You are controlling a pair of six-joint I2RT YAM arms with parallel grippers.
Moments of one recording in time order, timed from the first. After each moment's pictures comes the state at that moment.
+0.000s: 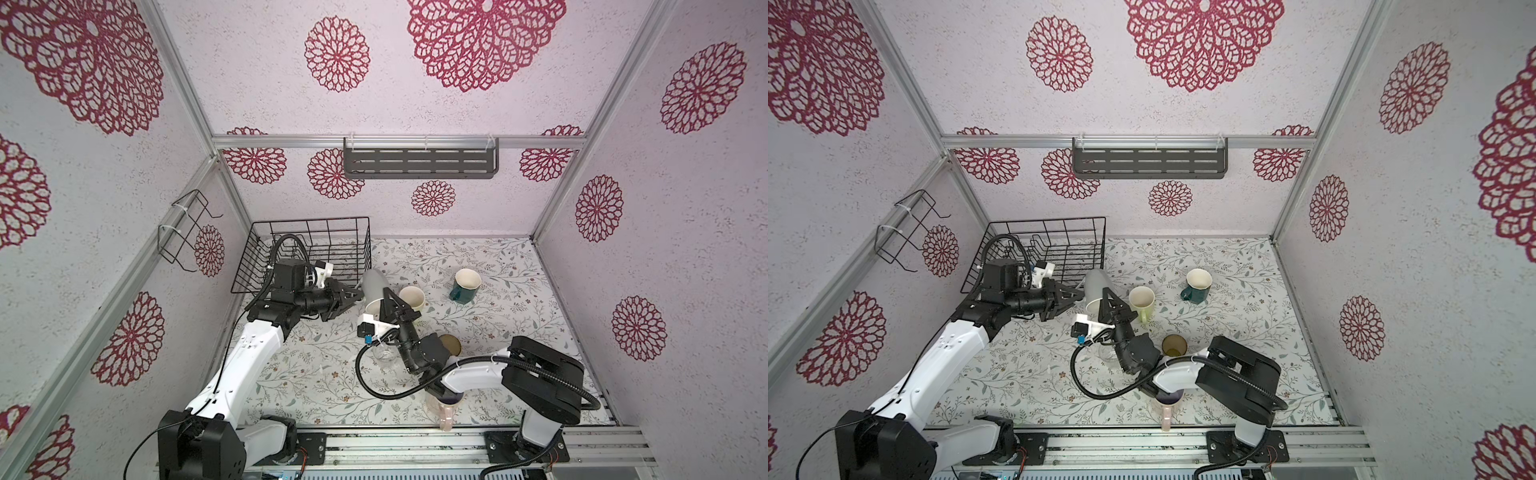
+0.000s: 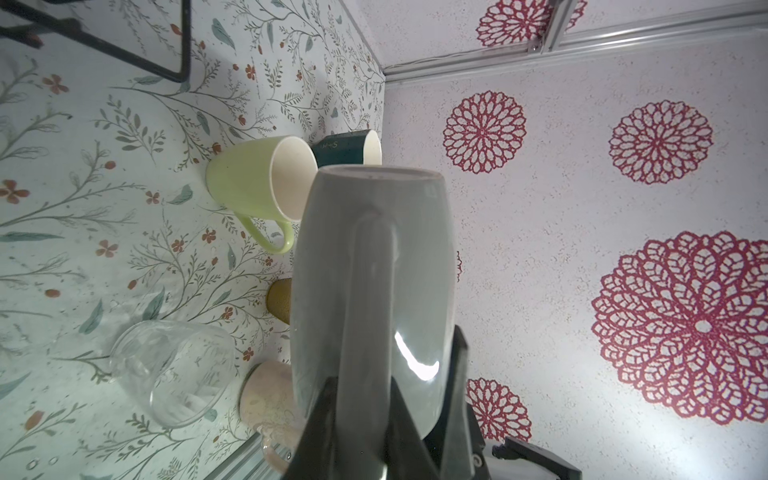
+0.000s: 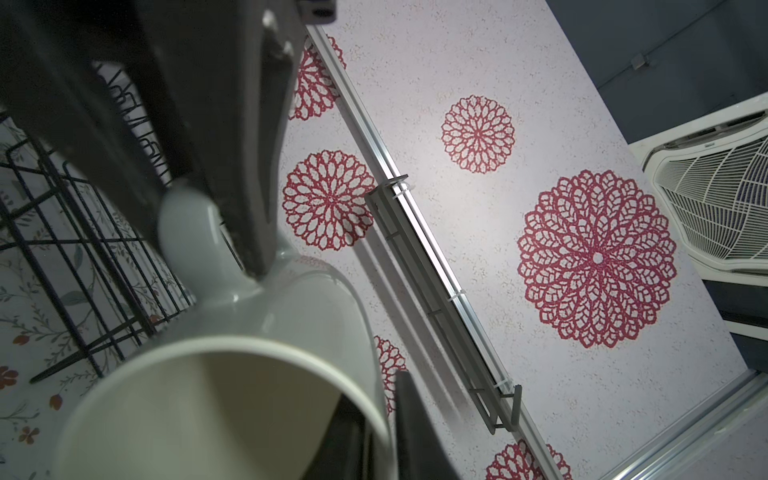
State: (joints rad) left arm -0.16 1.21 0.97 -0.39 0.82 -0.97; right arm 1.15 1.75 0.76 1.38 0.68 -1.32
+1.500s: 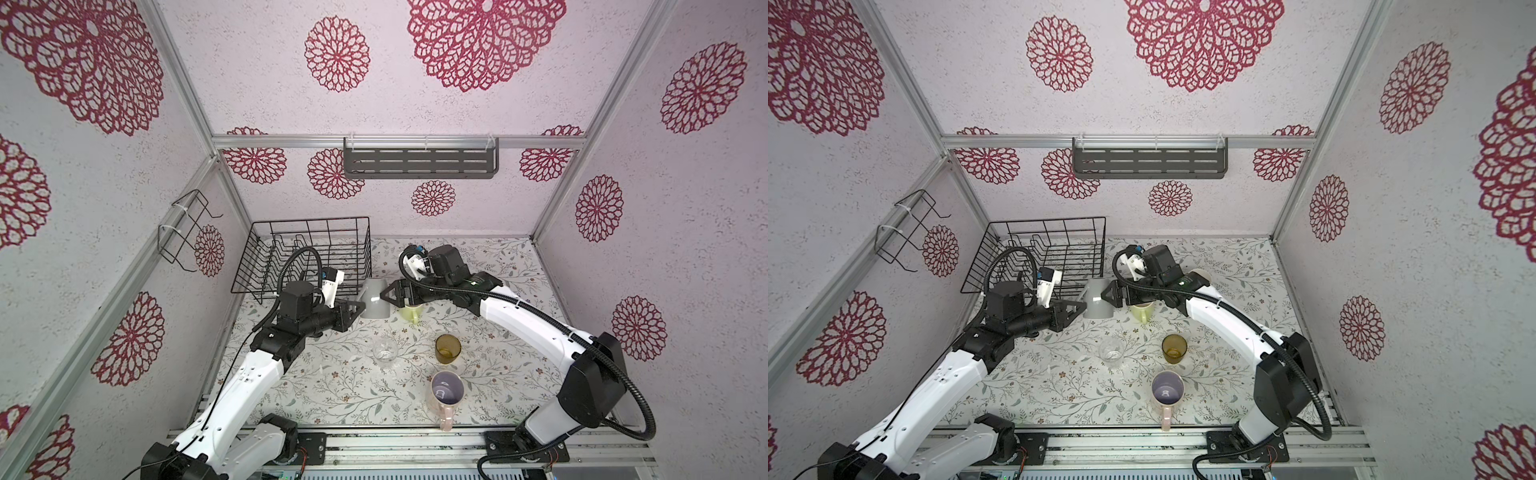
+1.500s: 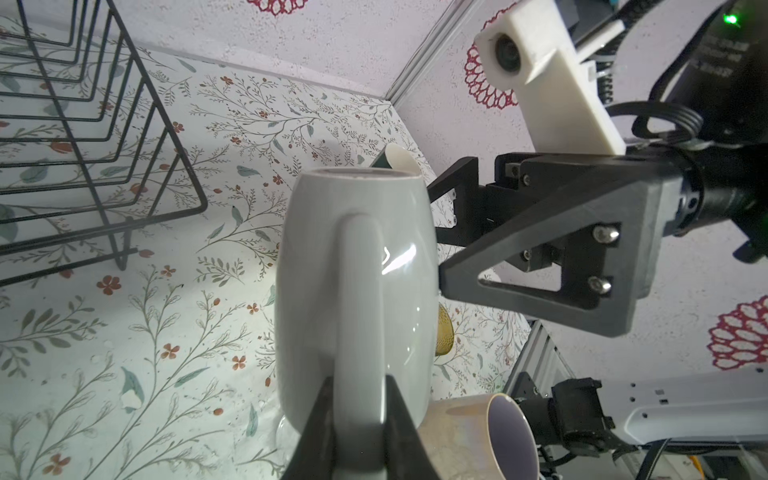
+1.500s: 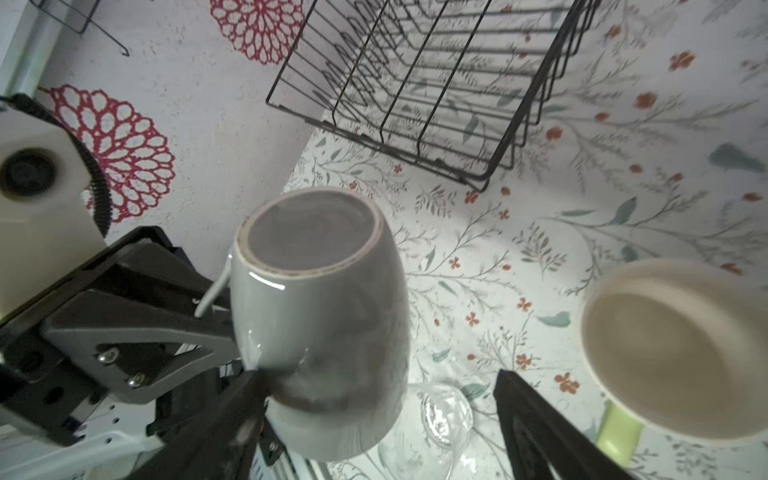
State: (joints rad) left arm -0.34 1.02 0.76 -0.21 0.54 -0.36; right arm 0.68 1.58 1.37 -0.46 -0.49 0.46
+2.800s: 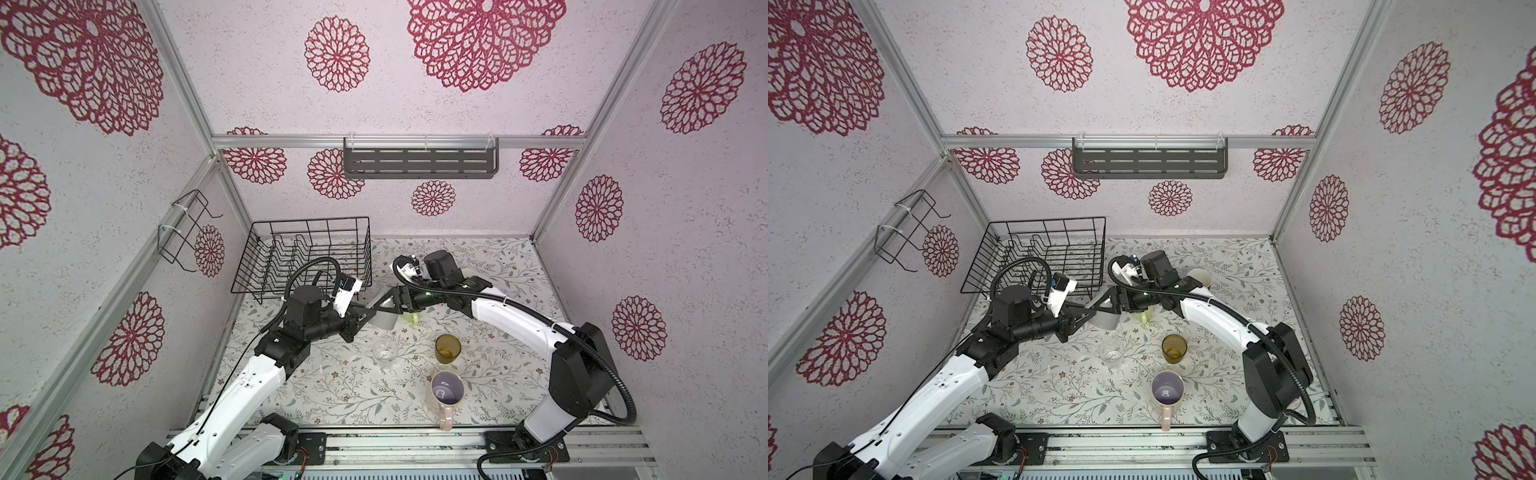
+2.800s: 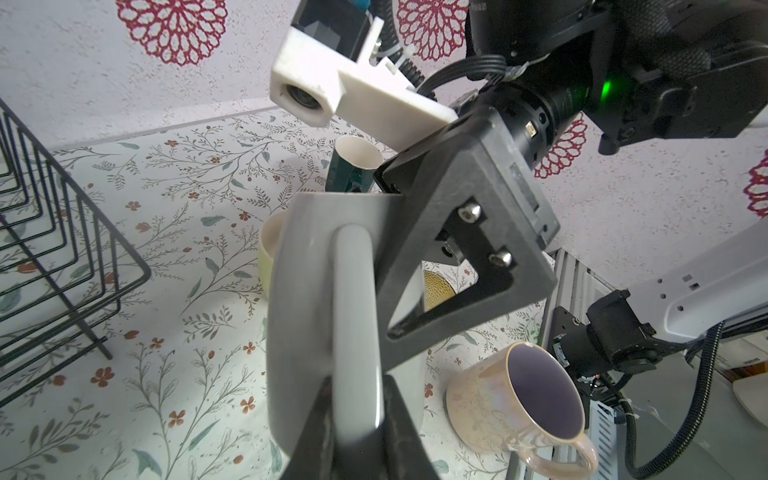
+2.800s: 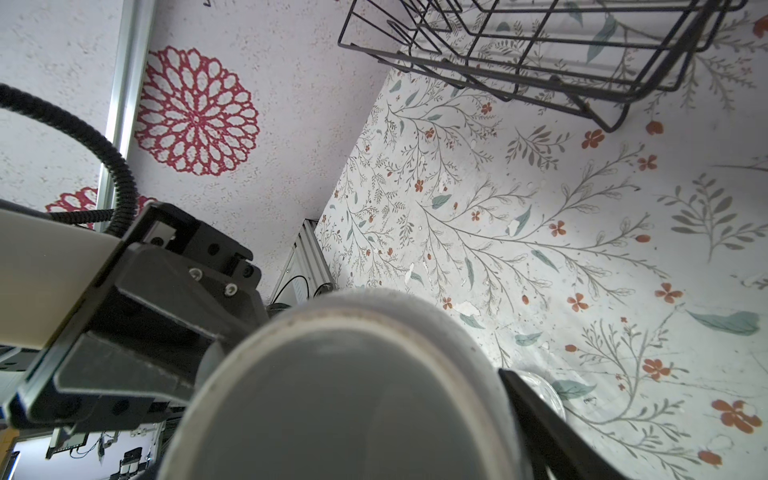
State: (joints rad) left arm -0.44 1.00 0.76 -0.17 0.53 -0.10; right arm 0.67 1.64 1.29 -0.30 -0.78 0.52
